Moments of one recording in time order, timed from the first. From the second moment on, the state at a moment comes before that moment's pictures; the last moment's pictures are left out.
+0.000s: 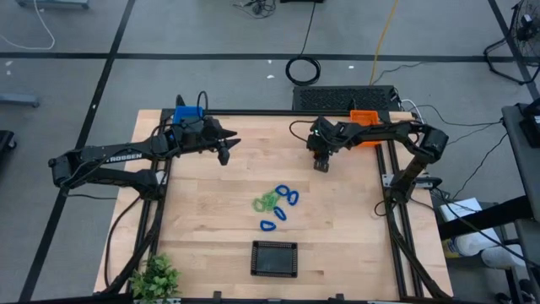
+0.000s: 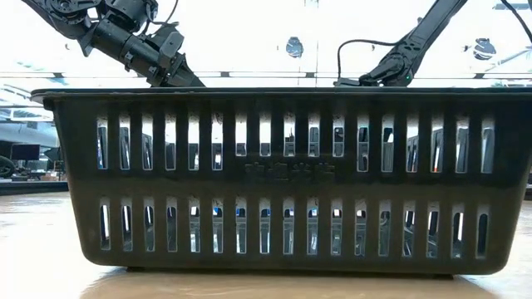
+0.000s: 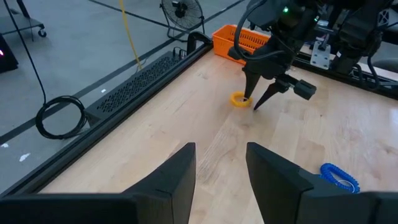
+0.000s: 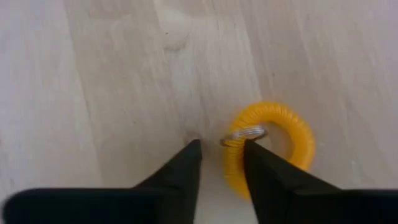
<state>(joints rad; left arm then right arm) 0.44 1.05 0.60 0.08 0.02 -0.11 -0.56 1.71 0.82 -0.36 -0.06 -0.36</state>
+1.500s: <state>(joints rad) 0.44 1.05 0.60 0.11 0.02 -0.11 -0.32 1.47 0.81 0.23 -0.39 -0.18</state>
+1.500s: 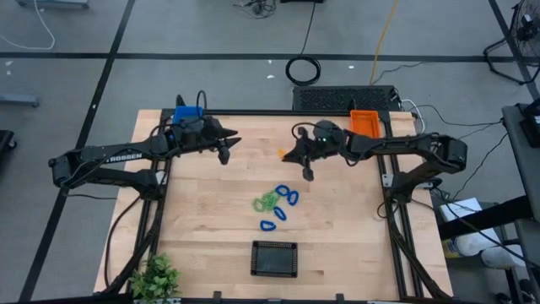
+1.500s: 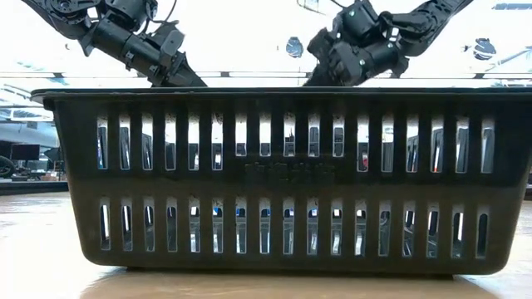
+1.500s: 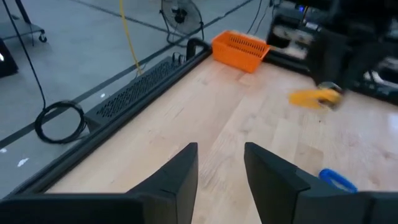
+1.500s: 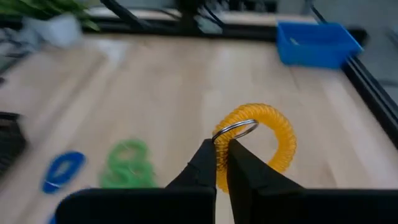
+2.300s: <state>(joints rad) 0.20 1.35 0.60 0.53 0.01 0.28 -0.21 1.47 0.81 0.34 -0.49 -0.18</state>
